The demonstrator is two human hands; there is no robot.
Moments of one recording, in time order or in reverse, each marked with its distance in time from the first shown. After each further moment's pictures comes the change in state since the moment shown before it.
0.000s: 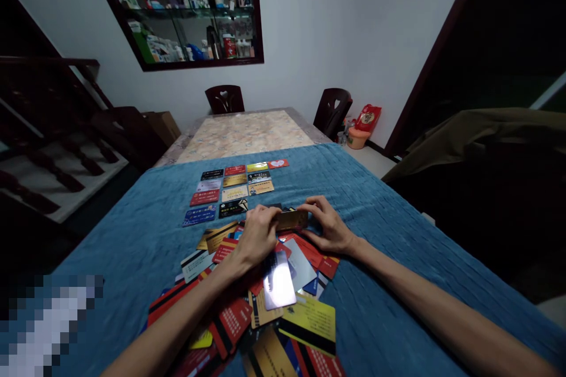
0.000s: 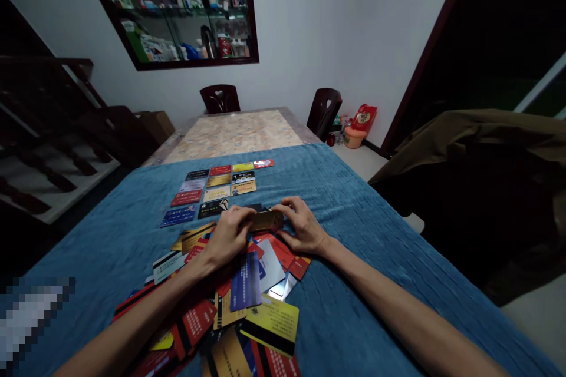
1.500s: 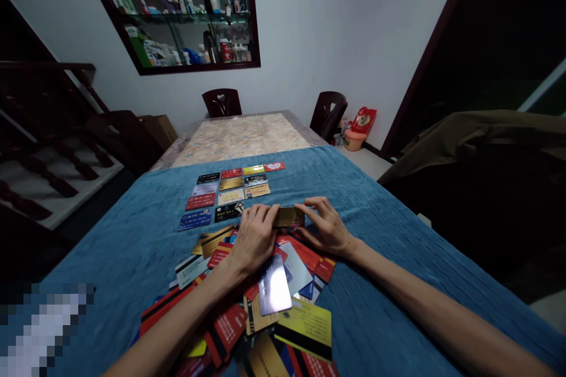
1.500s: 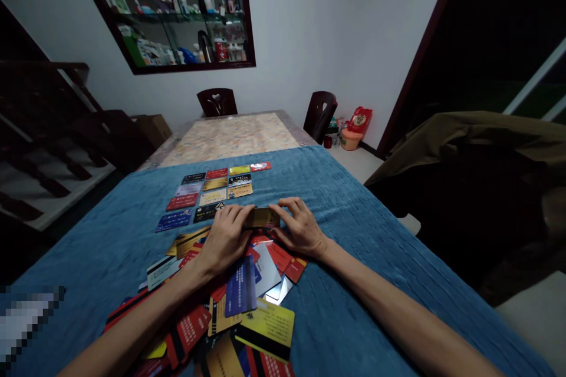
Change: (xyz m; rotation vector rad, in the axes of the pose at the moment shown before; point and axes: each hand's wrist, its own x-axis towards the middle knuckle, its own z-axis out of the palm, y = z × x) left_hand -0.003 -0.005 0.005 0.330 0.113 0.221; right_hand 0.004 -0.002 -0.005 -0.287 0.101 -0.126
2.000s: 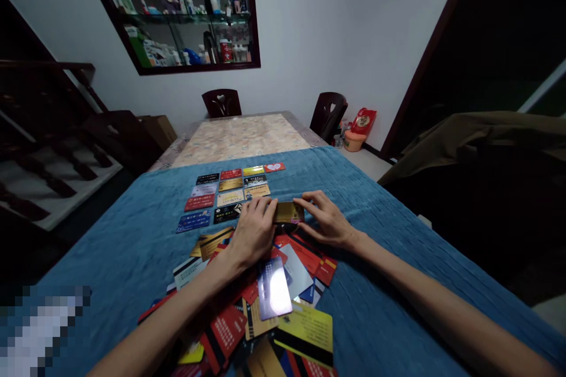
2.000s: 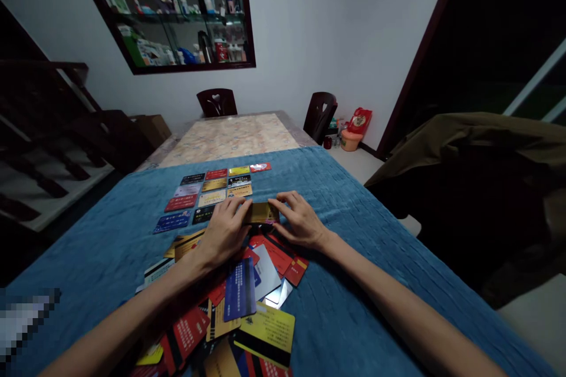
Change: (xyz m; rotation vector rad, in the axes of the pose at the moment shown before) left_hand 0.014 -0.009 0.000 0.103 0.036 0.064; right_hand 0.014 0.017 -0.005 0.051 -0.101 -0.033
